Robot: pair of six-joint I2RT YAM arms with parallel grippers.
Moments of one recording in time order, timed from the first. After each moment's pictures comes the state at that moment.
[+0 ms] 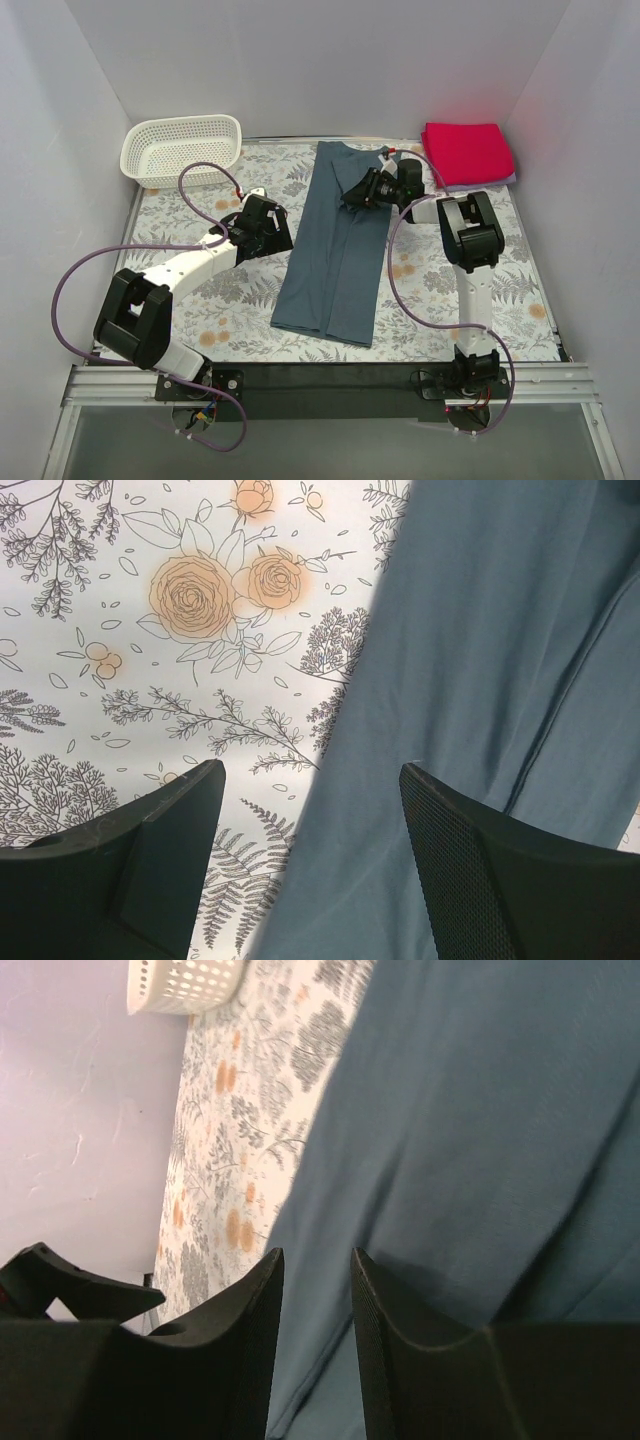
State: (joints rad) left arm -0.51 1.49 0.94 -0.34 -0.19 -0.64; right arm 0.25 2.23 1.38 0.47 -0.79 0.79
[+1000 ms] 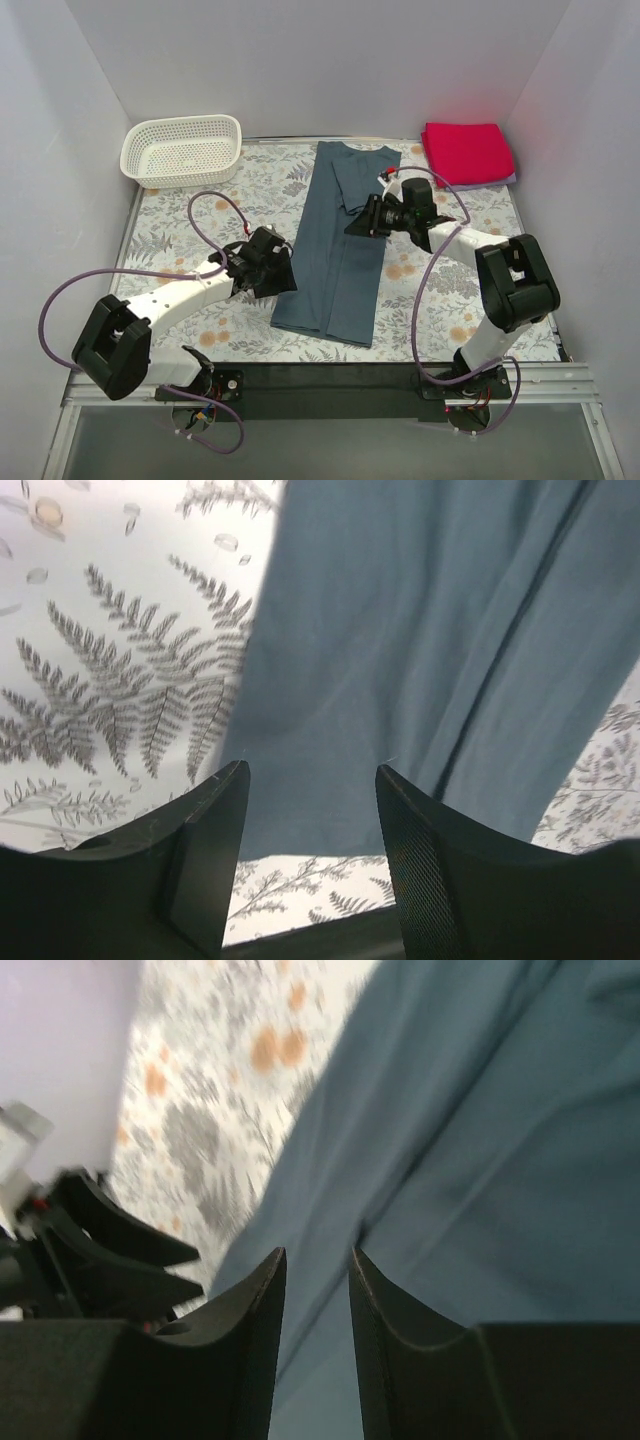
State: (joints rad) left arm -0.66 1.30 0.77 -0.49 -0.05 -0.81; right arm 0.35 1.71 0.94 0.27 -0.71 0.62
